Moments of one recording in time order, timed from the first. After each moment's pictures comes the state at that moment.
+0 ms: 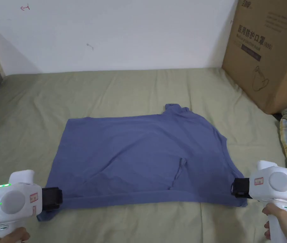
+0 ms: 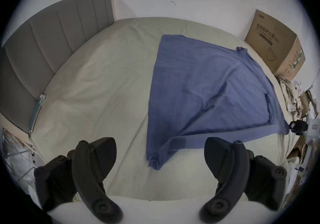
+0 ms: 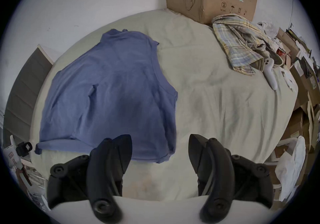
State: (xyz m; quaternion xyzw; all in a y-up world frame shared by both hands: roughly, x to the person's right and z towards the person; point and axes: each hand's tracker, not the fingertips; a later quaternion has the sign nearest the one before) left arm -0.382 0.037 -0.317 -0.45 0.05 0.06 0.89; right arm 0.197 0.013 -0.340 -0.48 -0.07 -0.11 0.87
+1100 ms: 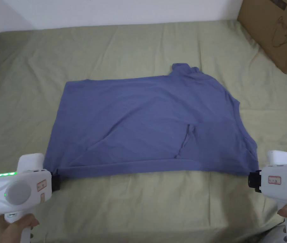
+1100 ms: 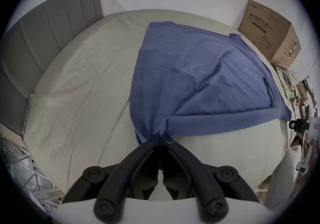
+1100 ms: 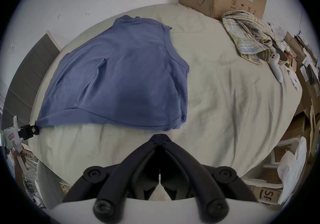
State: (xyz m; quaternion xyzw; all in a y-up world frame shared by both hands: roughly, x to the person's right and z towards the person) left arm -0.360 -0.001 -0.314 -0.47 0.02 0.04 0.88; right arm 0.181 -0.007 -0.301 -0.50 -0.04 -0.09 0.86
